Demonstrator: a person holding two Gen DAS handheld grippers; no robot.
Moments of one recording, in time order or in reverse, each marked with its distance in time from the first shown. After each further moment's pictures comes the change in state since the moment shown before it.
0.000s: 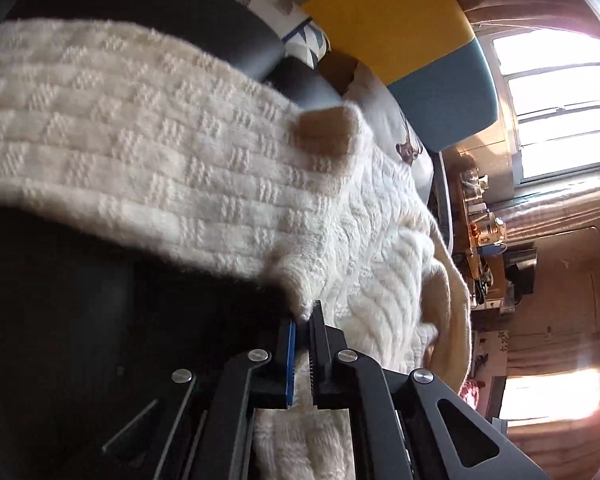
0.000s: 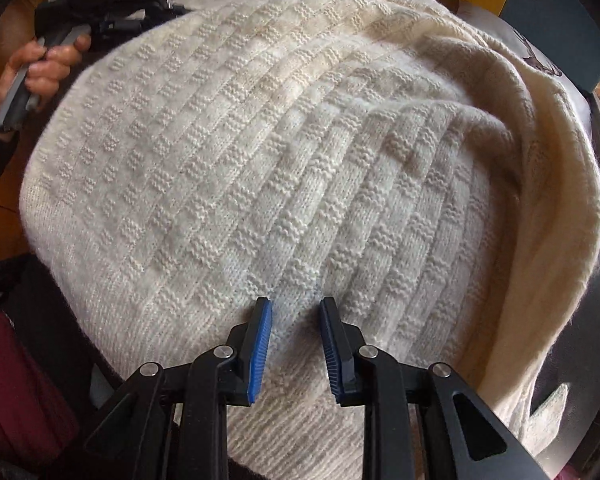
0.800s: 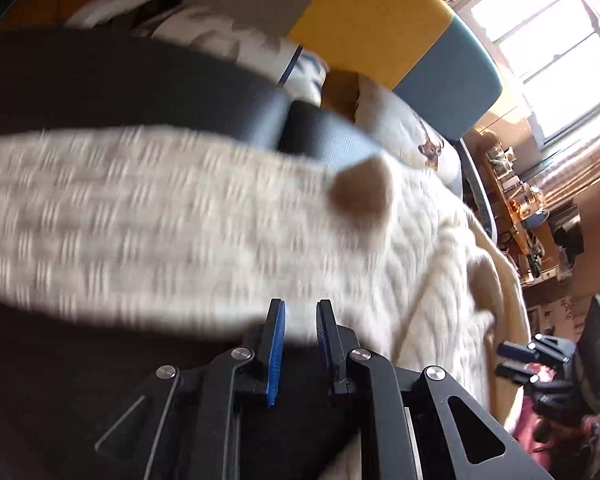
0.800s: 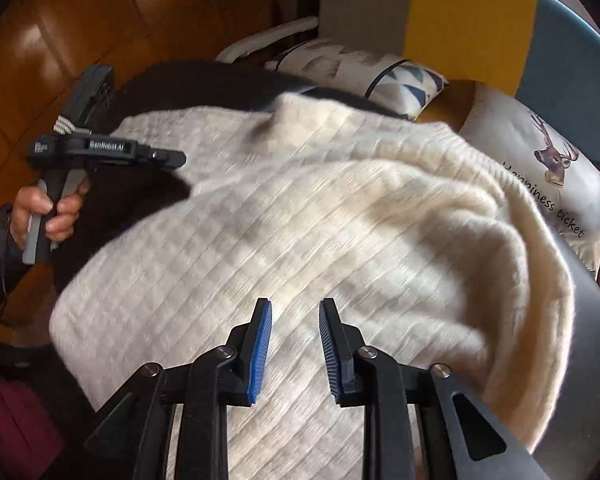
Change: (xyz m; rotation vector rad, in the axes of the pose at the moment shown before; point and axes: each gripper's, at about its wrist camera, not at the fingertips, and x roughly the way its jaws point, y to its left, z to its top) left arm -0.006 0.004 0.010 0.195 -0.040 0.152; right arm -0.033 -0.031 0.108 -0.056 -0.269 0.084
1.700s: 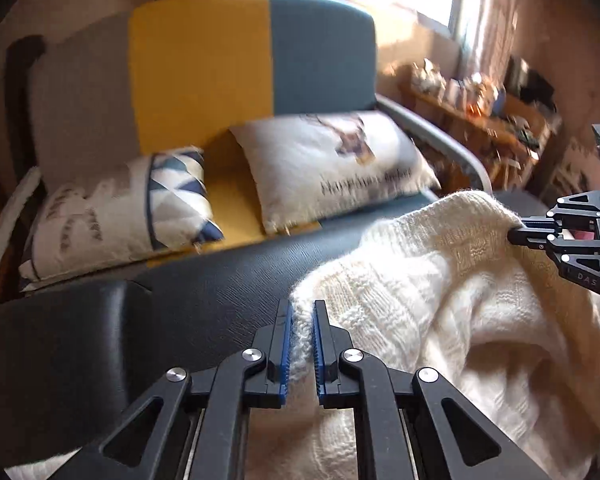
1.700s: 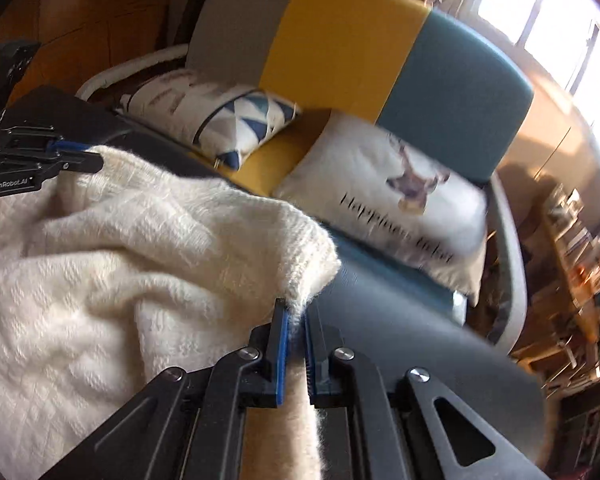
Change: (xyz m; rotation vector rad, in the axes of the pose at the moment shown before) left arm 0.093 -0.172 0.083 0.658 -0.192 0.118; right arm -0.008 -0.125 0.031 0.066 -0.143 -0.493
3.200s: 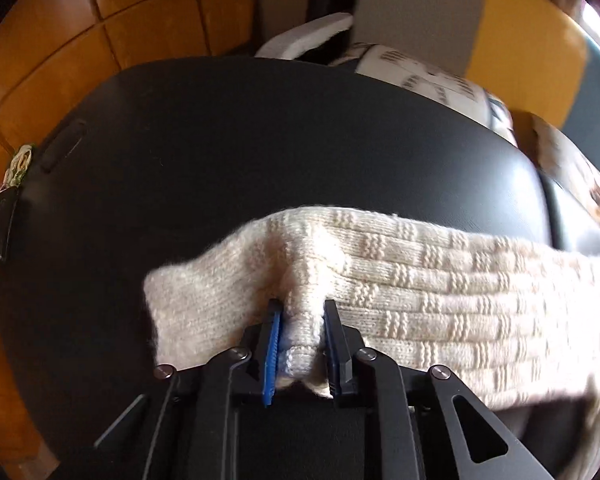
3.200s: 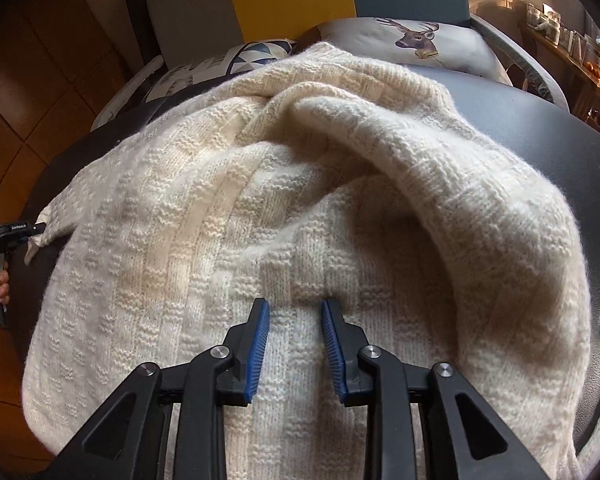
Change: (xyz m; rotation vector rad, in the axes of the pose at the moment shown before) left arm -0.160 0.234 -0.212 -0.662 0.233 0.528; right arm -0.013 0.111 -0.128 0.507 0.152 0.257
